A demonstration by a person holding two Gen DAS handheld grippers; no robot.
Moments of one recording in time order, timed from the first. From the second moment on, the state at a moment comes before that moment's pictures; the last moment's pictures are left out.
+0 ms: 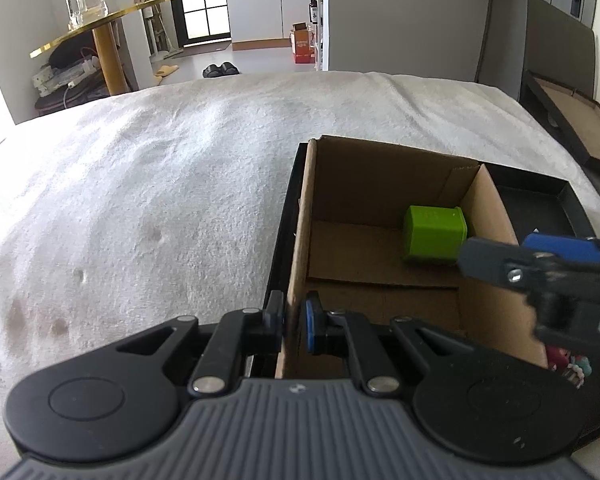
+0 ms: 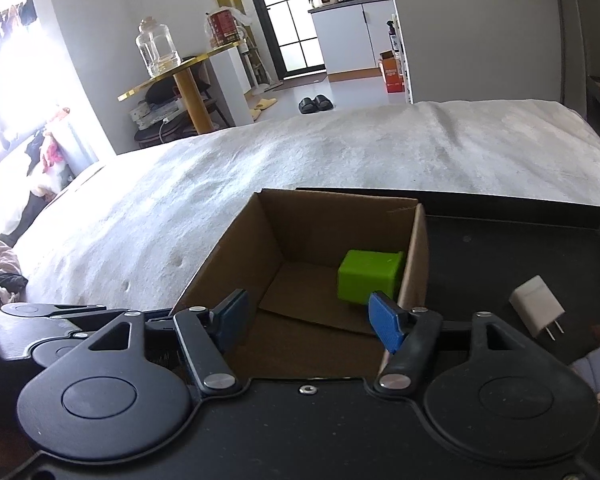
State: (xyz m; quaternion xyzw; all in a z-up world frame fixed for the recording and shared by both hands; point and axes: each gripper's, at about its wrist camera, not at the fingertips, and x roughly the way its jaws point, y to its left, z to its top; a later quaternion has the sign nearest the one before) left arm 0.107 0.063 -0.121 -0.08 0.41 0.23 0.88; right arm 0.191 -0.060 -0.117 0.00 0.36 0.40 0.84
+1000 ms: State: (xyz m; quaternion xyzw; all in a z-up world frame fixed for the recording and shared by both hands) left arm 0.129 0.031 -0.116 -0.01 0.44 0.26 0.86; right arm 0.222 -0.169 -0.136 0.05 0.39 0.30 0.87
